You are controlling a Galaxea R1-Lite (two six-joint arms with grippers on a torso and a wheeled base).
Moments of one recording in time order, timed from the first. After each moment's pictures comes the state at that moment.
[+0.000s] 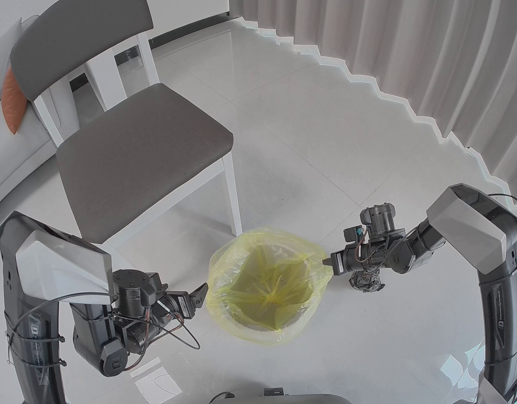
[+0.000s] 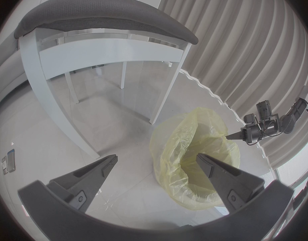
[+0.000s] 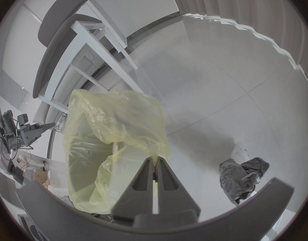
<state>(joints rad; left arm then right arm) -0.40 2.29 -0.32 -1.55 0.10 -0.32 0.28 2.49 -1.31 -0.44 0.36 0.03</state>
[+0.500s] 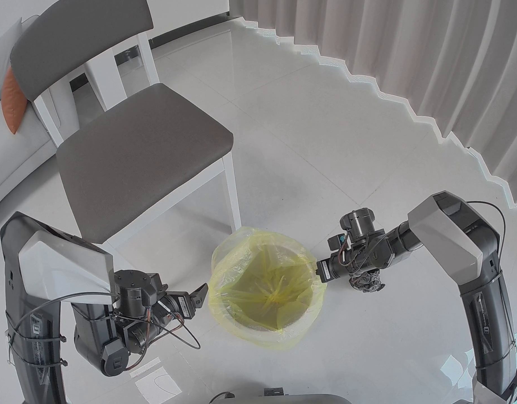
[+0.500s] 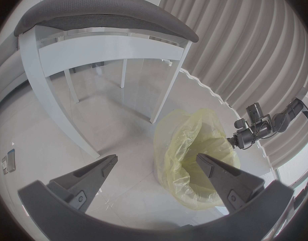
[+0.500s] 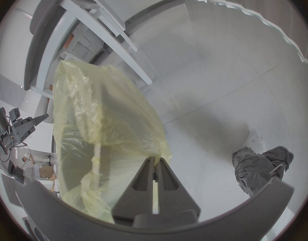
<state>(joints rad) -0.40 2.30 -0.32 -1.55 0.10 -0.32 0.31 2.62 -1.57 -0.15 0.35 0.03</state>
